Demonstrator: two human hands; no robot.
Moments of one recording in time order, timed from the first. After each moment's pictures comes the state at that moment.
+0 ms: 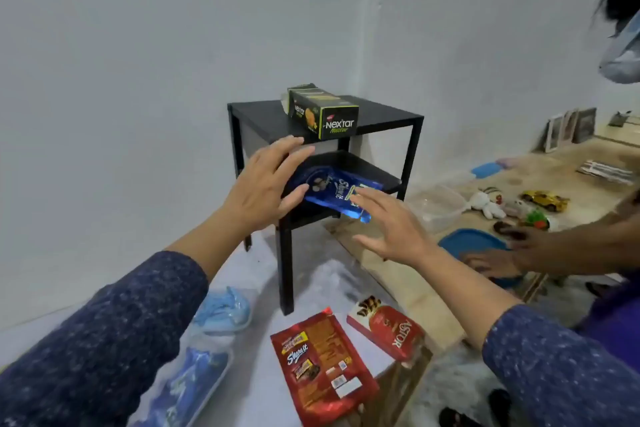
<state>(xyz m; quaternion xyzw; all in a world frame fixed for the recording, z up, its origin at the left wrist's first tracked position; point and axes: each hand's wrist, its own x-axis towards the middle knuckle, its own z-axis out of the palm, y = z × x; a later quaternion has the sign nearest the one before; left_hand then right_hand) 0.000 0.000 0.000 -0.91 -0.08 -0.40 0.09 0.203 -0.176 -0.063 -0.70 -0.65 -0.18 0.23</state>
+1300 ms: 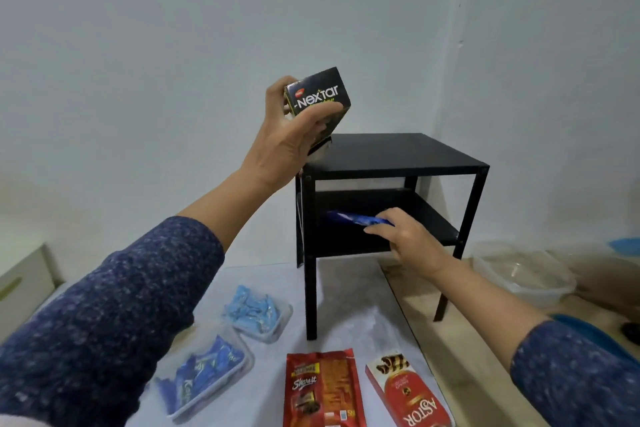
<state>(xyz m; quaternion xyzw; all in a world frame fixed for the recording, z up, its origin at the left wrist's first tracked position) 0.025 -0.047 0.110 -0.82 -0.20 -0.51 0.18 0.264 -0.132 -0.021 -0.51 -0.81 -0.18 0.23</state>
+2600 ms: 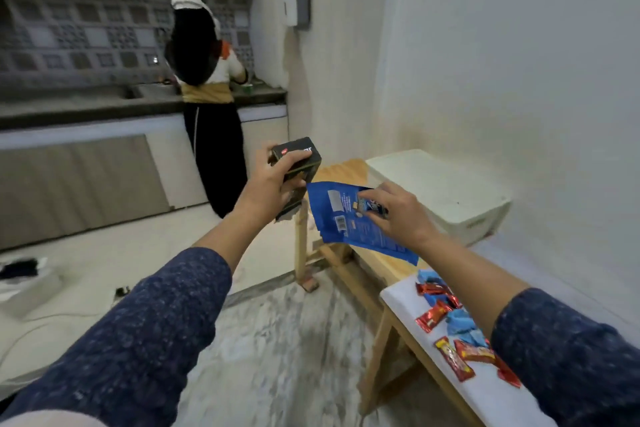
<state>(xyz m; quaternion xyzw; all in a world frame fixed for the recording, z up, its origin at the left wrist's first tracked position) -0.689 -0.321 -0.018 -0.47 -0.77 -0.40 0.17 -0.521 -0.130 -0.043 -0.05 -0.95 0.09 0.29</state>
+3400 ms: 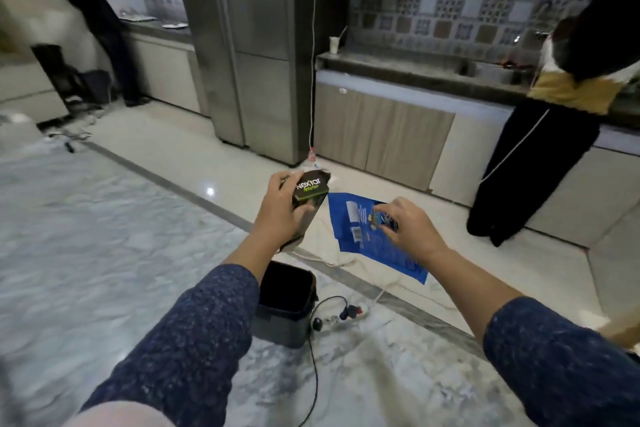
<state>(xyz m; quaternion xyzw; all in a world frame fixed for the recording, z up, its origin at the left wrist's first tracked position) -0.856 -0.725 -0.109 0.08 -0.92 -0.34 0.20 -0.923 -0.486 -0.118 0.31 -0.92 0.21 0.08</state>
